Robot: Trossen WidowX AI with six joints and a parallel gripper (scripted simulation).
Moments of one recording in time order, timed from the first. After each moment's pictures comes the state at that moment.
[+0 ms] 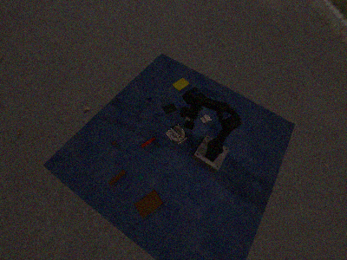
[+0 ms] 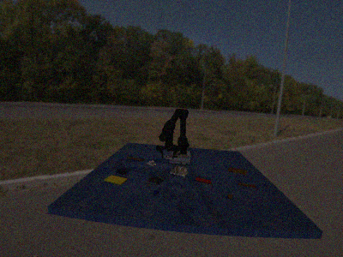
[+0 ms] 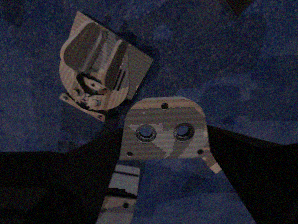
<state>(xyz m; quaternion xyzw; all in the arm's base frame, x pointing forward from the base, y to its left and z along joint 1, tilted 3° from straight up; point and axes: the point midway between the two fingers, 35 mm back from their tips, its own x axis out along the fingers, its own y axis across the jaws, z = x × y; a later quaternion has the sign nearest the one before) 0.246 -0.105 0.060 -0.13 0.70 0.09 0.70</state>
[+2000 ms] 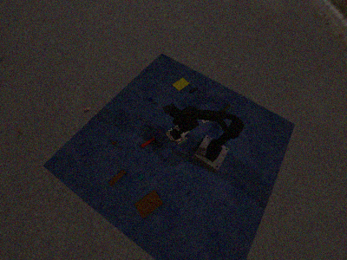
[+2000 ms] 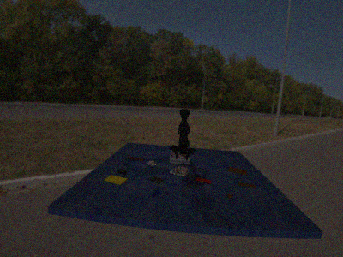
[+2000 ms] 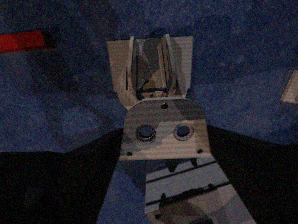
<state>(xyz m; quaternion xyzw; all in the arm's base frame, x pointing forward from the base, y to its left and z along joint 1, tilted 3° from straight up) 0.233 0.002 0.053 0.08 0.69 -0.11 0.71</state>
